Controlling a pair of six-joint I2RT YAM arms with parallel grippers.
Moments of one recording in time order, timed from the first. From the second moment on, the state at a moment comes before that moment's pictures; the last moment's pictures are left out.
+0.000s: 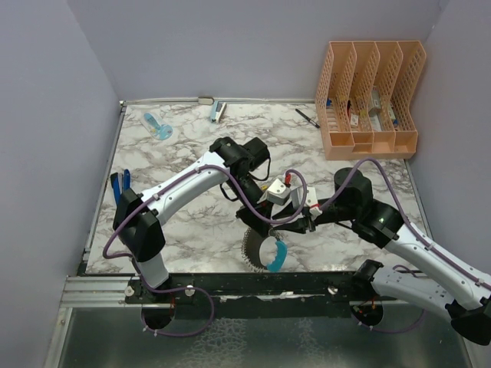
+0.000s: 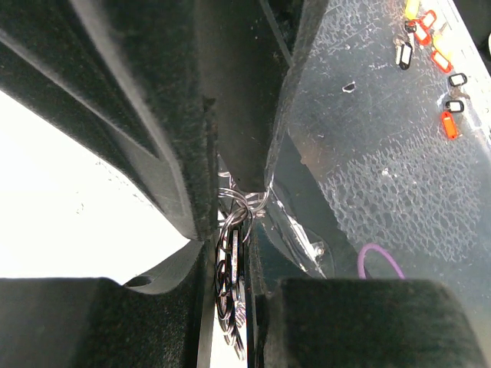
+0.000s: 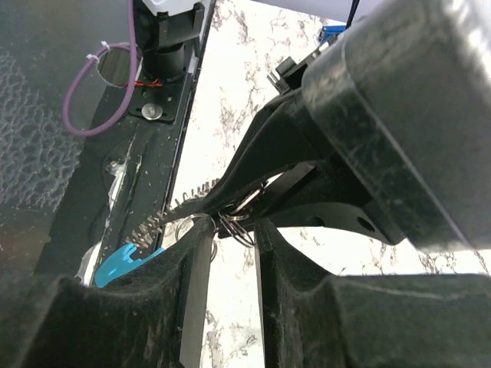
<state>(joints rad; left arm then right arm) -0.82 1.72 1.61 -1.43 1.08 1.10 0.78 0.86 0.82 -0.30 -0.81 -0.47</state>
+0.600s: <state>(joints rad) -0.83 1.71 1.61 -1.43 1.07 1.08 0.80 0.87 0.83 -0.32 -0.79 -0.47</state>
